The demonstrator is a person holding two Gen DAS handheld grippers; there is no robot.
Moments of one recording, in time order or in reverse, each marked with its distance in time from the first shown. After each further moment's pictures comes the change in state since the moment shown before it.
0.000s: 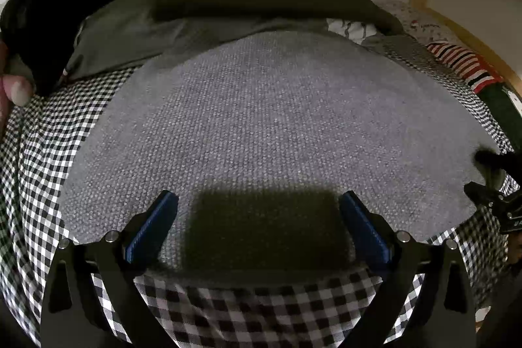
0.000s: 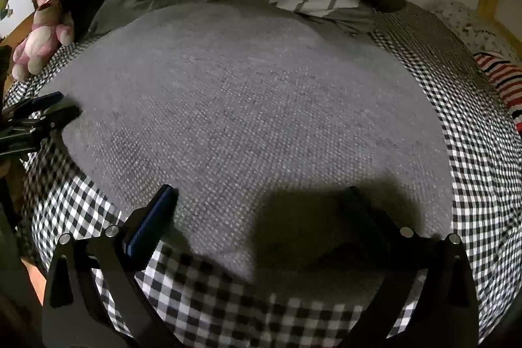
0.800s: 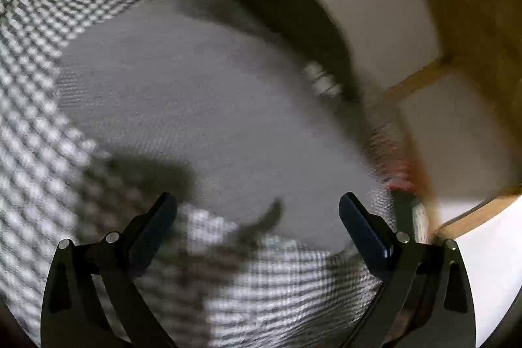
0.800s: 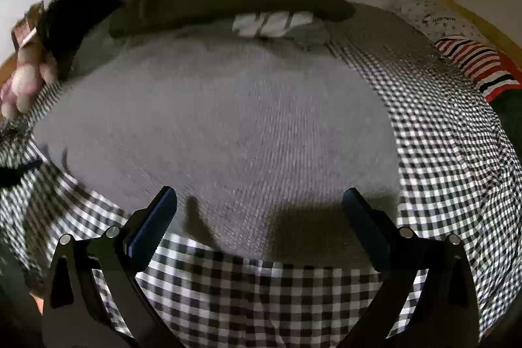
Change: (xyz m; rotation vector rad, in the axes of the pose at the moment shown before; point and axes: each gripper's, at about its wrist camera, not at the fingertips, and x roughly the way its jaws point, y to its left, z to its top) left arm -0.044 0.039 -0.028 -0.606 -0.013 -0.466; right arm -0.034 -0.002 -0.021 0.114 -0.094 -0.097
